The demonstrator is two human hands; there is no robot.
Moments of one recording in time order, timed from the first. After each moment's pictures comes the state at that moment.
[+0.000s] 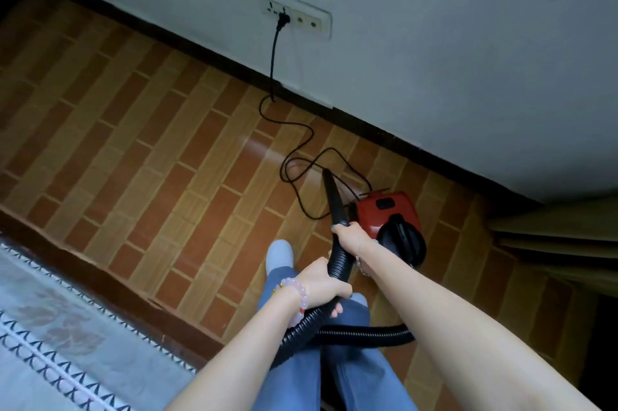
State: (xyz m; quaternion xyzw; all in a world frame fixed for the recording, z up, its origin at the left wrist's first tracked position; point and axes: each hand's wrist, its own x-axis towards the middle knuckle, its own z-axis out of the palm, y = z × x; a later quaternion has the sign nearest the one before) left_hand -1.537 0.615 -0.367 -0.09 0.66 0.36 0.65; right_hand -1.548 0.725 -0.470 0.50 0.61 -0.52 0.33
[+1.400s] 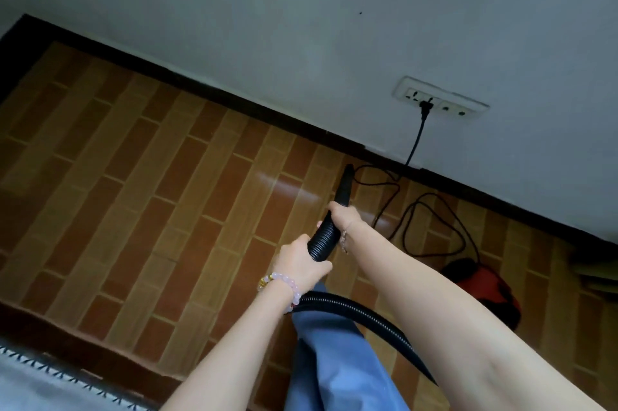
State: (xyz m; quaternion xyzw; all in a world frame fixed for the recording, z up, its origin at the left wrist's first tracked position) left_hand -1.927 0.335 -0.393 0.05 0.84 0.28 0.45; right_hand -1.945 0.460 -0.442 0.59 0.47 -0.64 0.16
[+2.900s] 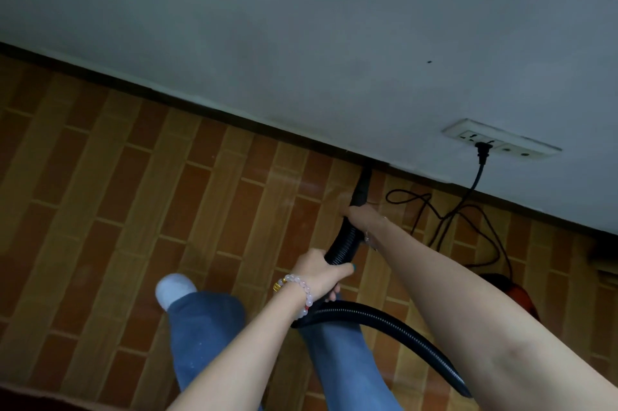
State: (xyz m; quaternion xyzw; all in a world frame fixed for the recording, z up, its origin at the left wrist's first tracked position) left_hand -2.109 0.344 -0.433 -0.03 0.69 0.37 0.63; right_hand -2.112 0.486 -0.475 0.62 0.52 -0.51 0.30
